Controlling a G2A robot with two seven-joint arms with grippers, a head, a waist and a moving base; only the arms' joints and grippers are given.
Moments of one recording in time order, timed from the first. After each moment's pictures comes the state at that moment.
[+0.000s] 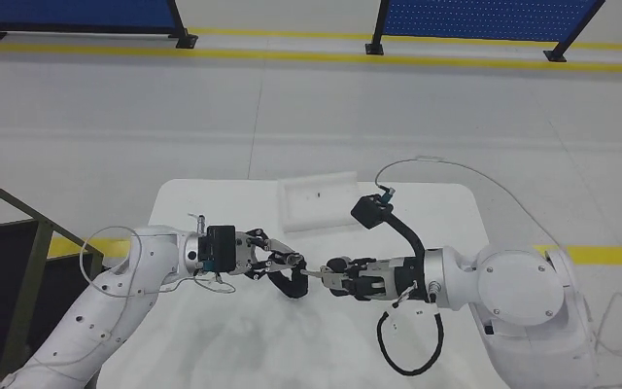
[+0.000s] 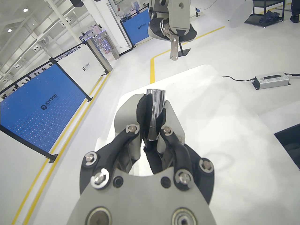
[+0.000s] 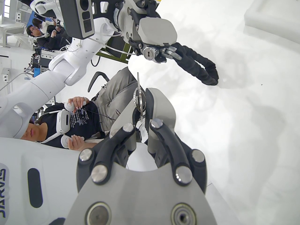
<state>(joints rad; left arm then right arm) 0.78 -0.95 -0.82 -1.45 1.66 -0.88 0.85 -1.10 -1.14 1.39 -2.27 -0.24 0.38 1.44</state>
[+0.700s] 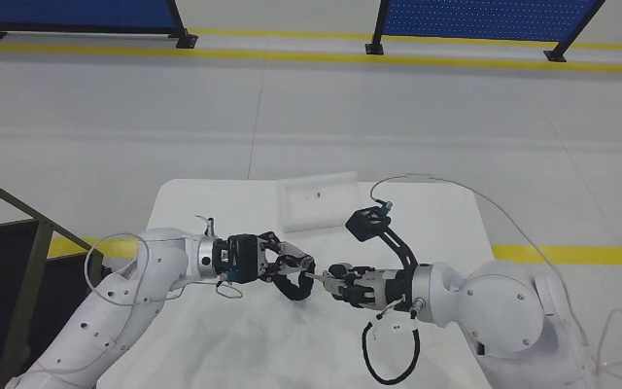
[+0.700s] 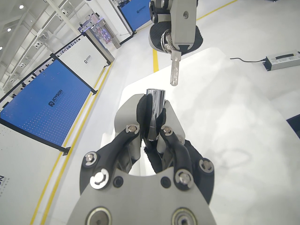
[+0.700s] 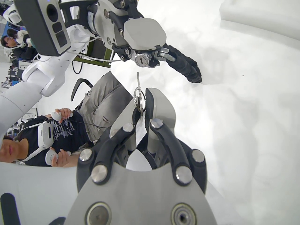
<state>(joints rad) 0.80 -0.95 -0.82 -1.54 1.71 -0.80 0.70 -1.17 -1.08 1.31 -2.35 -0.42 0.46 1.36</state>
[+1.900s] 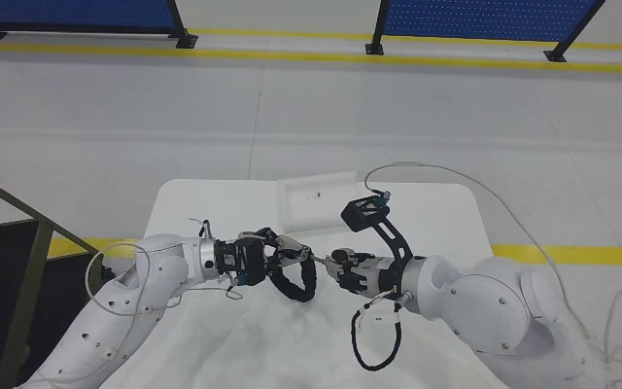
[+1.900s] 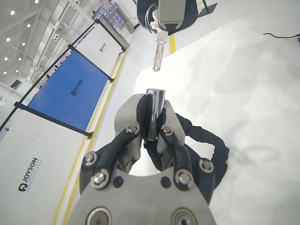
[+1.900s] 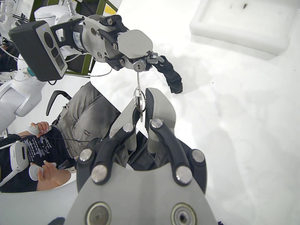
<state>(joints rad) 0.86 -0.96 -0.86 -1.56 1.77 -0.68 0.63 -1.01 -0.94 1.15 -2.35 -0.44 0.58 1.24</state>
